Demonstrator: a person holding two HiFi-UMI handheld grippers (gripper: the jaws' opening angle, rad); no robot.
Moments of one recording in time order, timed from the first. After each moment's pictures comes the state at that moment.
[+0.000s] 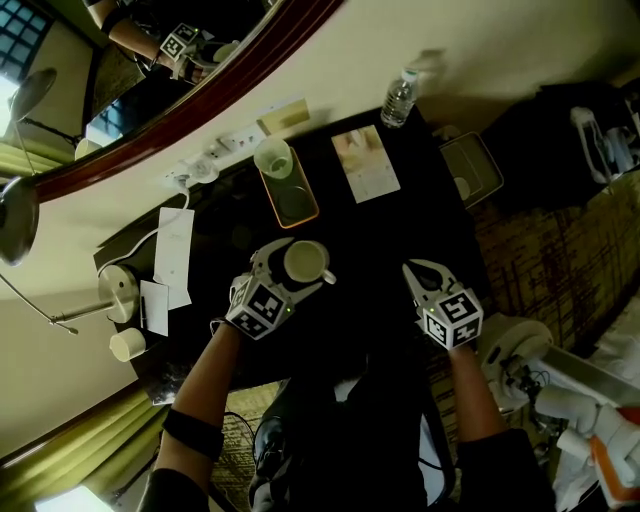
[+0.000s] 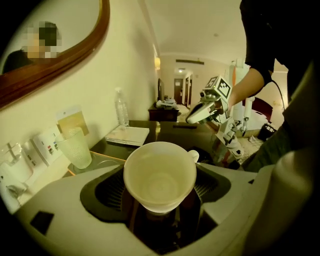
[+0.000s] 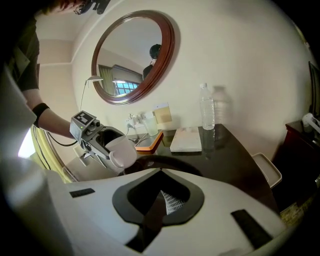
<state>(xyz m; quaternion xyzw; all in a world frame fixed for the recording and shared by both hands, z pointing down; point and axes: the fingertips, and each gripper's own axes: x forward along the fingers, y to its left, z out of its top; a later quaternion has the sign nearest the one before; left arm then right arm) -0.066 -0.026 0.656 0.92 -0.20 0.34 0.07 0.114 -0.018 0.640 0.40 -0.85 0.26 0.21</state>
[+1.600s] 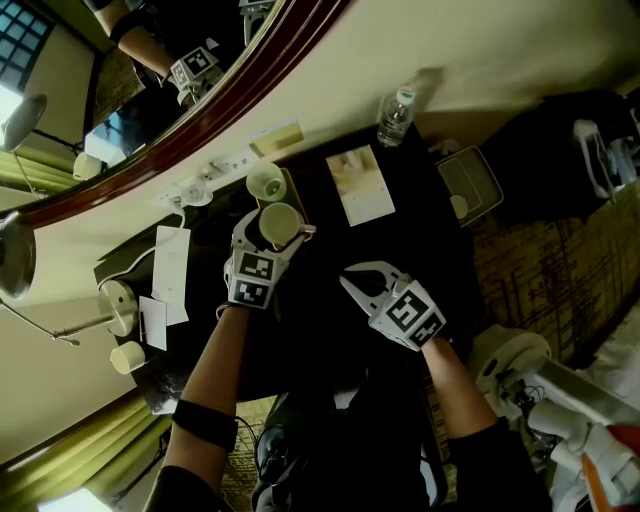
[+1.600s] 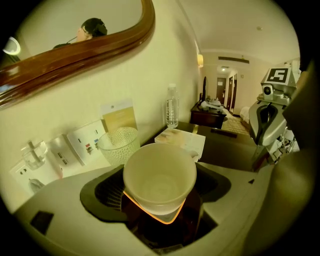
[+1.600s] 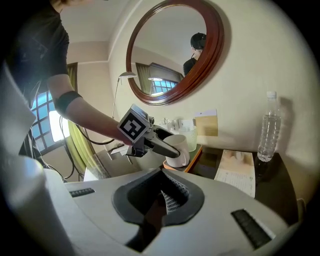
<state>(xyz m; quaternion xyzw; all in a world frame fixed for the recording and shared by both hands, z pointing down) -0.094 -0.169 0.634 0.84 -0.43 0.32 0.13 -0.003 -0.054 0.599 0.21 -0.94 0.18 0.22</state>
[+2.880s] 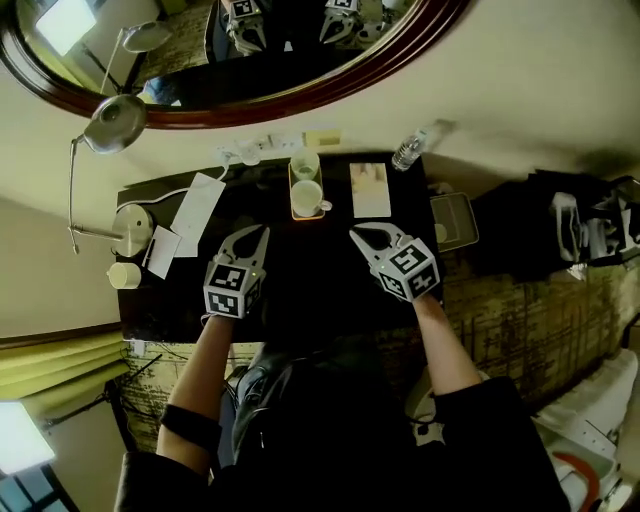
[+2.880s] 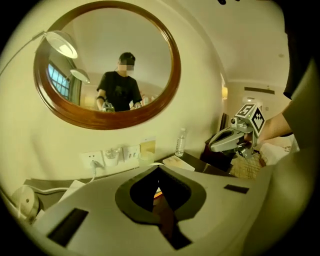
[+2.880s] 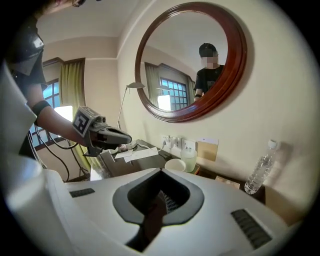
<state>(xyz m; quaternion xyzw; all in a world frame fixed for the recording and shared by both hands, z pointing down) -0.163 -0.034 0.490 0.80 -0.54 0.18 0.16 0.006 -0.071 0.502 0.20 -0.94 0.12 0.25</state>
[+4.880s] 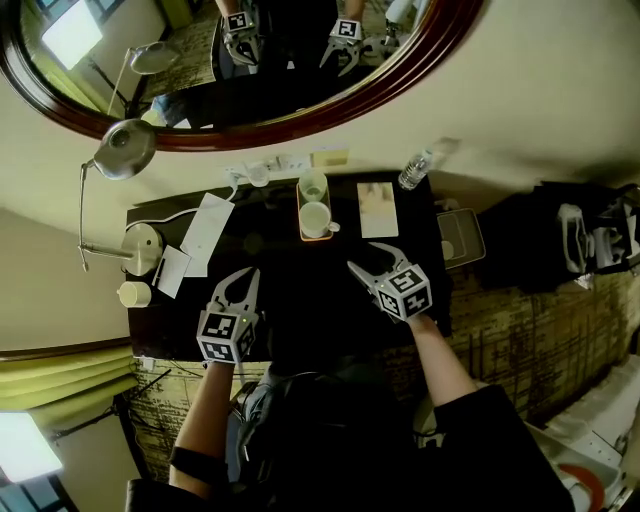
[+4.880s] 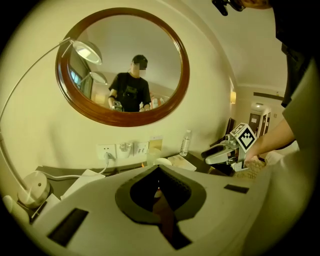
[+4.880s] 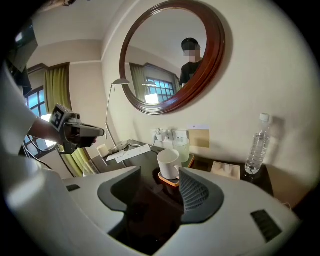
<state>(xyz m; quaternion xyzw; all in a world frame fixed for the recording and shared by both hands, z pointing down) -0.198 0.016 0.486 0.77 -0.59 0.16 0.19 0.010 -0.078 0.554 0.25 -0.92 0.18 0.24</state>
